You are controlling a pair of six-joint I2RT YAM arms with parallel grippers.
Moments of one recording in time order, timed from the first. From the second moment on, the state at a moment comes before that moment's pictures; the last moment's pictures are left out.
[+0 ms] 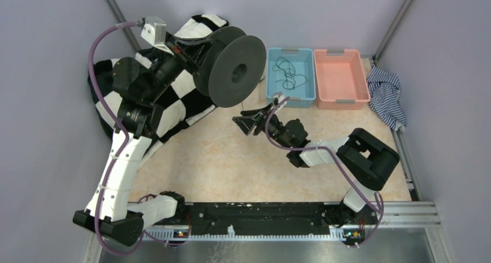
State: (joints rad) left arm -0.30 1.12 1.48 0.04 0.46 -0.33; right arm 0.86 1.66 0.66 1.25 -0.06 0.60
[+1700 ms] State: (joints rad) left arm -0.37 1.11 0.98 -0.02 0.20 -0.29; right arm 0.98 1.48 1.25 0.05 -0.30 0.52
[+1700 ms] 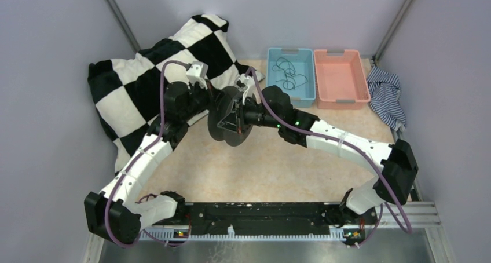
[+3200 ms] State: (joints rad) left arm -0.37 1.27 1.32 -0.49 1.02 0.14; right arm 0.74 1.25 1.26 -0.44 -0.61 -0.19
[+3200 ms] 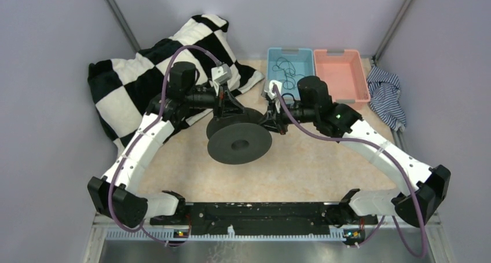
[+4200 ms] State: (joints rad) left arm -0.38 1.39 1.10 -0.10 1.18 -0.17; right arm 0.60 1.33 0.81 0.03 -1.13 0.07
